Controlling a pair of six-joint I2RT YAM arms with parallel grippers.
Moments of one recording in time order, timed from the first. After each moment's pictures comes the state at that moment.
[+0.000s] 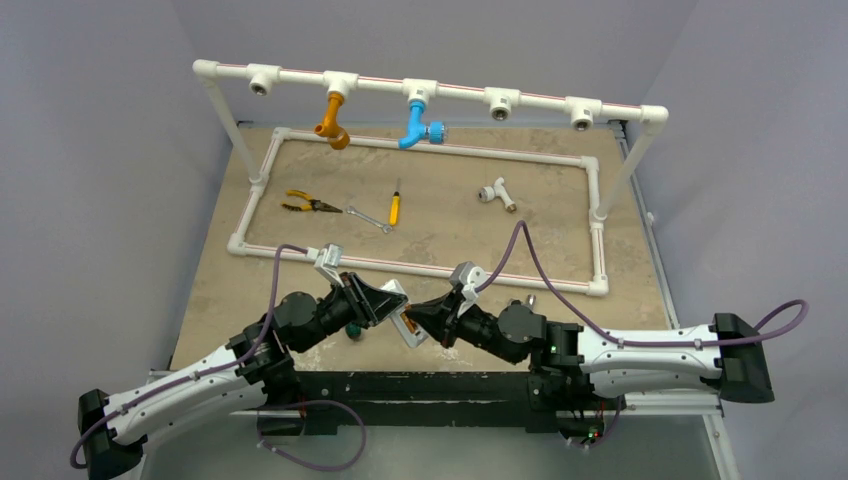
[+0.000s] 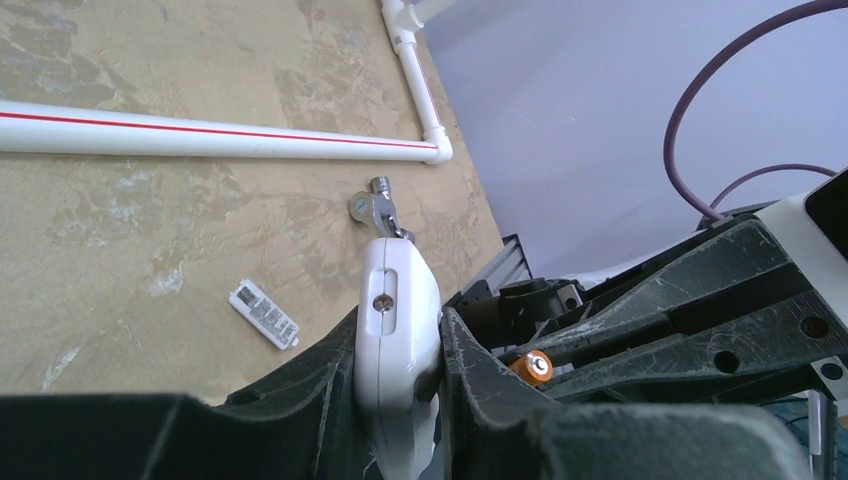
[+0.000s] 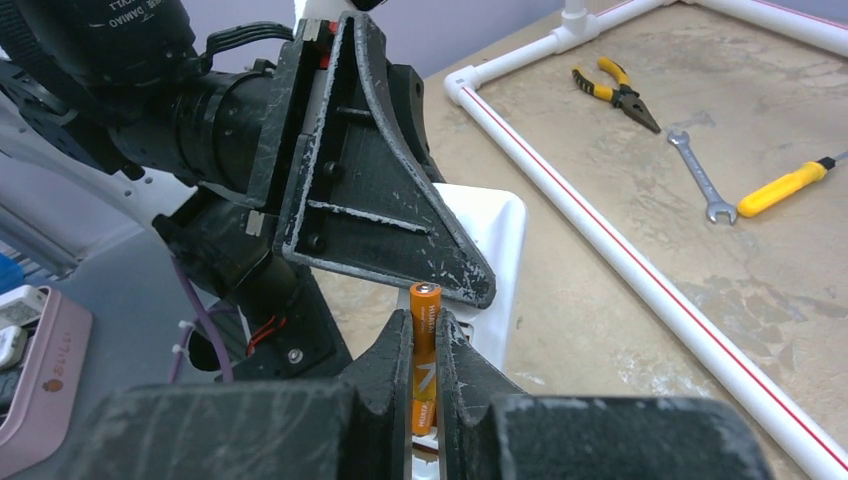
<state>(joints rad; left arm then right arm) -1.02 0.48 0.33 0.02 -0.14 -0.98 1.40 0.93 0.51 0.39 0.34 0.27</state>
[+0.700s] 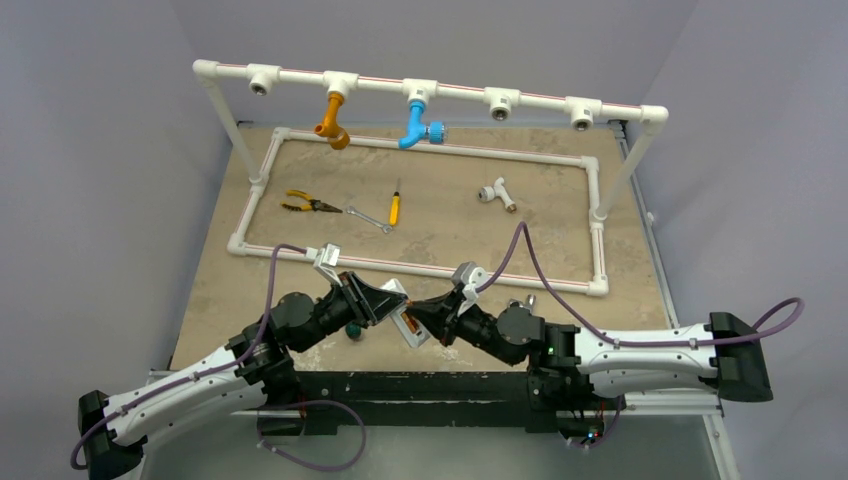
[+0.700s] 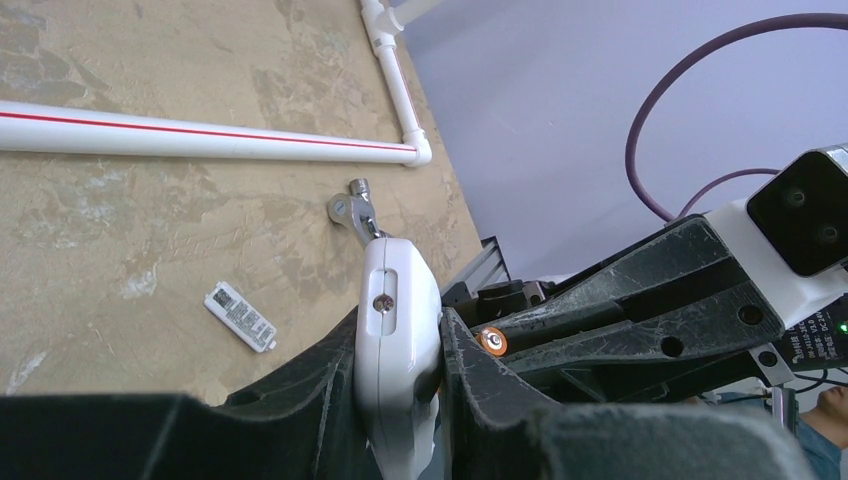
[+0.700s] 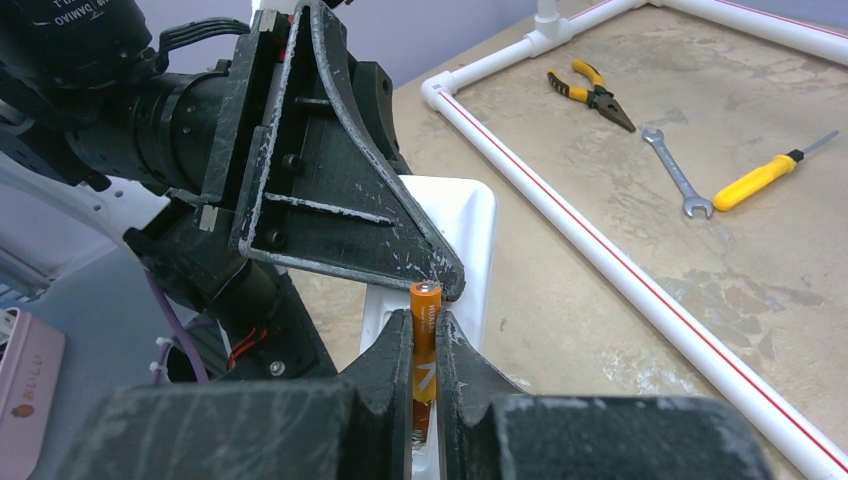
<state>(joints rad) -1.01 0.47 0.33 0.04 -0.12 -1.02 1.41 0.95 0.49 0.44 0.41 0.26</state>
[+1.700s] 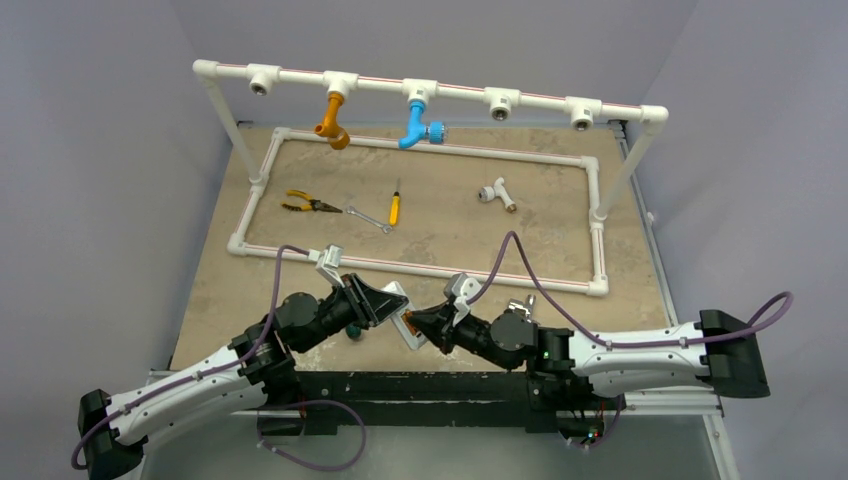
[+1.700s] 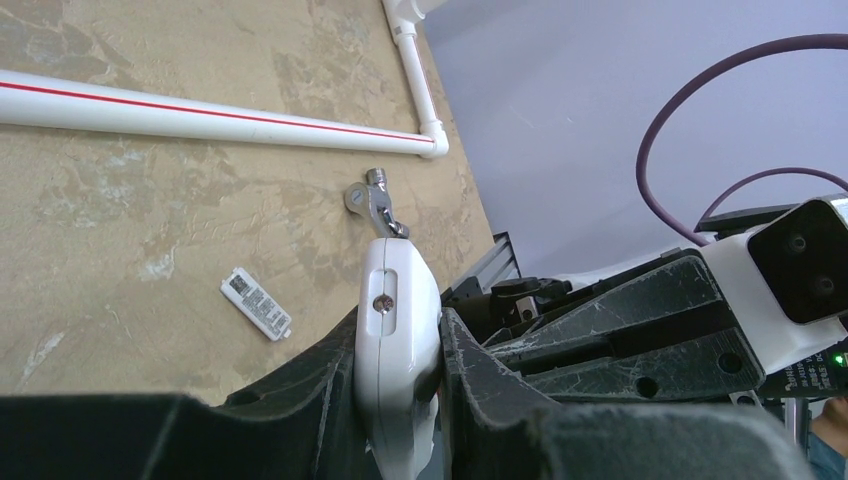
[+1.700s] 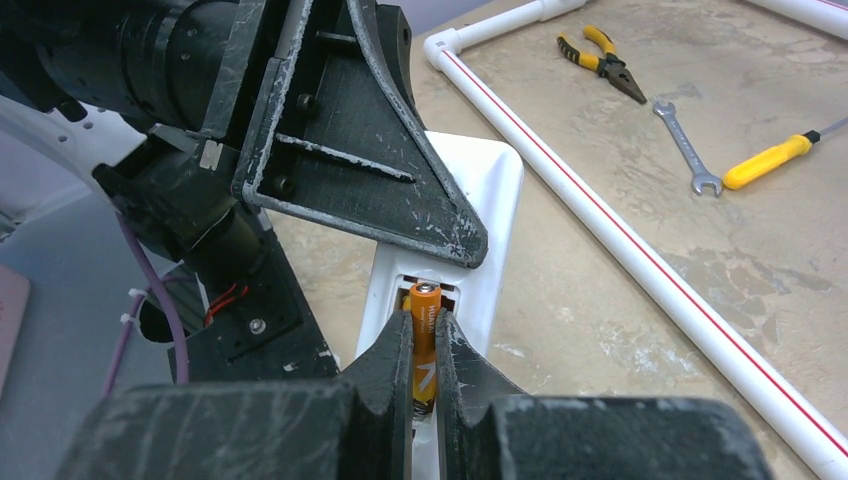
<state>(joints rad) -1.01 0.47 0.31 0.04 -0.12 -1.04 1.43 0.98 0.44 0.47 0.39 0.23</state>
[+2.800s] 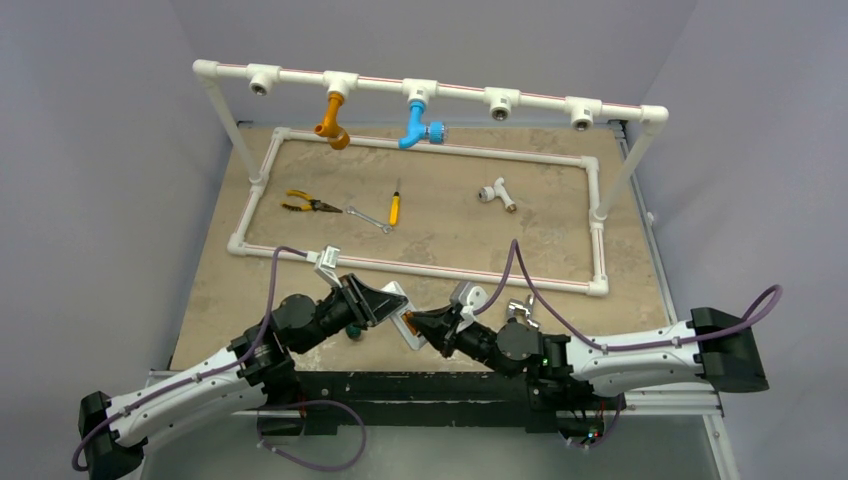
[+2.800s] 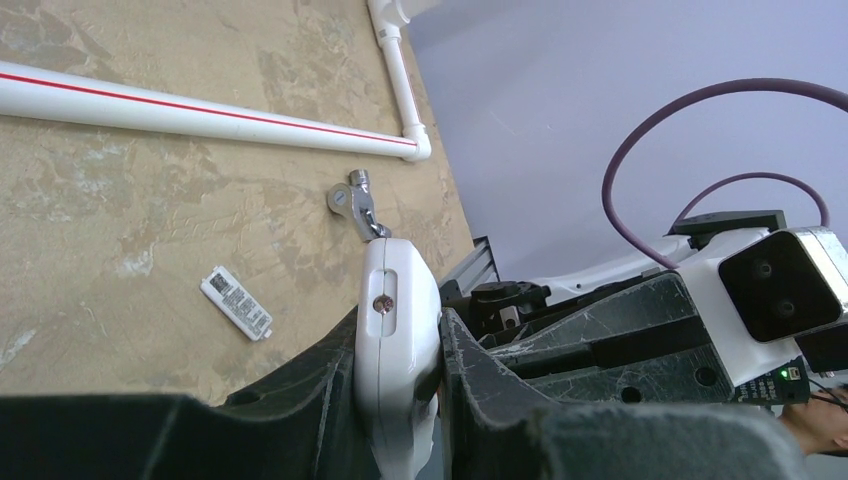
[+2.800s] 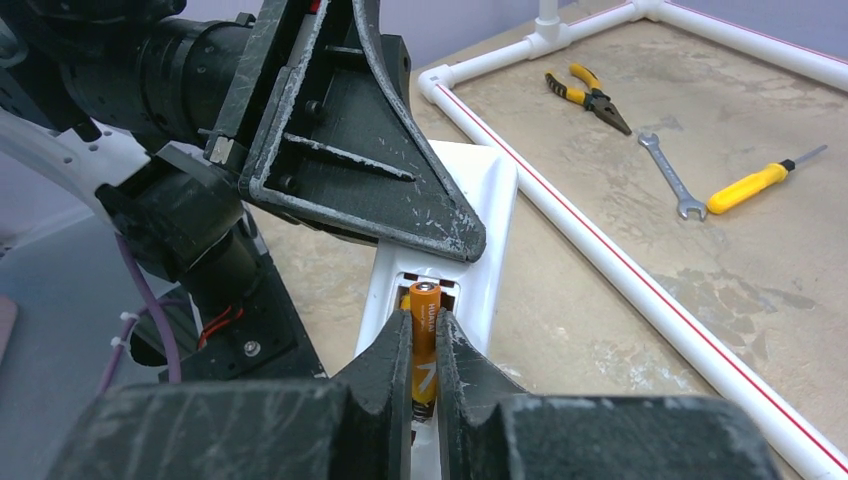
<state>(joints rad) -1.01 0.45 0.30 0.06 -0.11 -1.08 1.48 1.00 0.38 0.62 0.48 0.17</state>
